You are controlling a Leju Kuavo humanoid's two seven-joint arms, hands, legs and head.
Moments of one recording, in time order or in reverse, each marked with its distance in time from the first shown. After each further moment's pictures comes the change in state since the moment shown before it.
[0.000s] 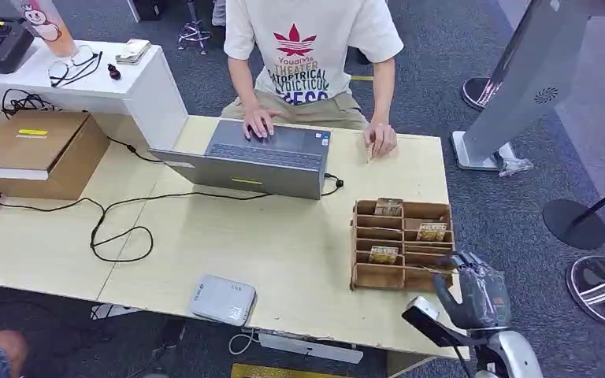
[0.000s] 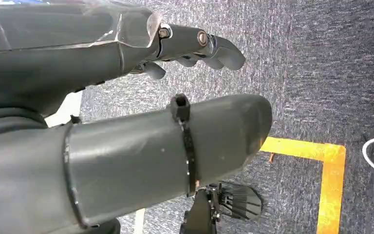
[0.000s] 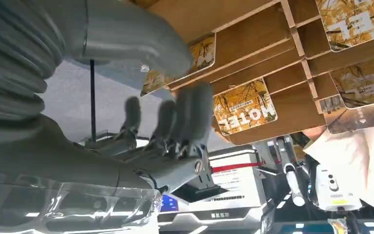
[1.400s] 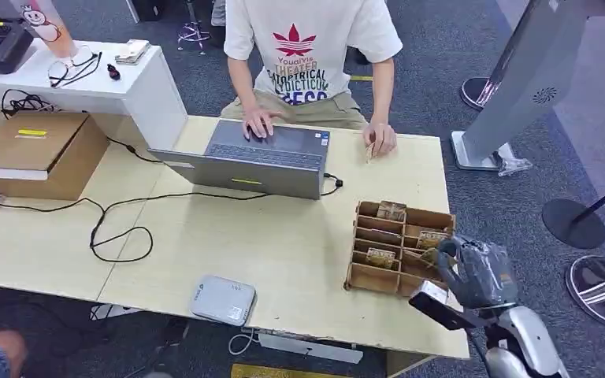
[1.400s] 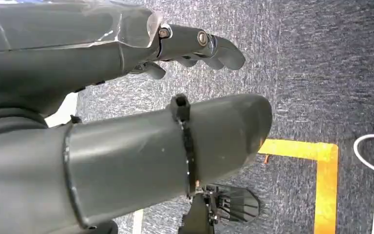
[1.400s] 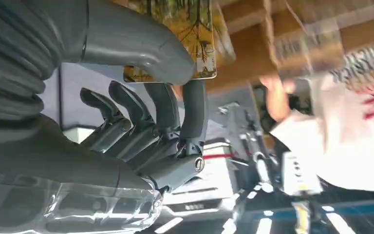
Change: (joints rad) left arm -0.006 -0.008 -0.050 -0.002 0.003 0.001 -0.005; right arm -0.110 -0.057 -0.006 -0.070 -0.087 0.133 -0.078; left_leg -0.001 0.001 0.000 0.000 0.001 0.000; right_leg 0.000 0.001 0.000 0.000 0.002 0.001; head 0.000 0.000
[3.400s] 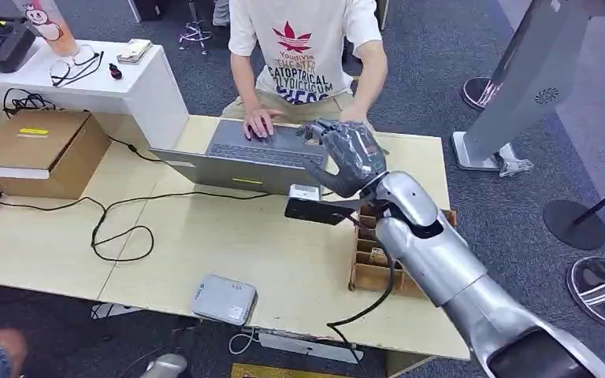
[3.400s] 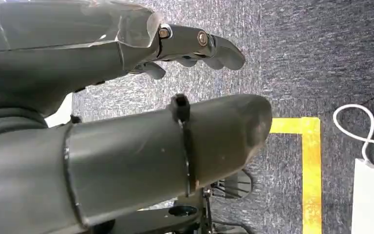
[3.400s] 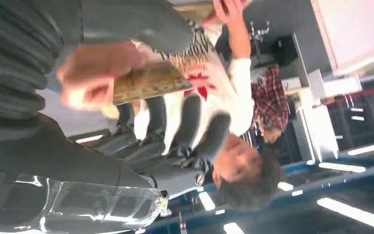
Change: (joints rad) left arm -0.061 -0.036 -0.065 0.000 0.018 -0.032 0.060; right arm -0.689 0.404 0.405 0.437 -0.060 0.141 -0.077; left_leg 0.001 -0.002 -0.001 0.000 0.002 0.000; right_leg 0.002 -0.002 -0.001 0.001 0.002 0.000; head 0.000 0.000
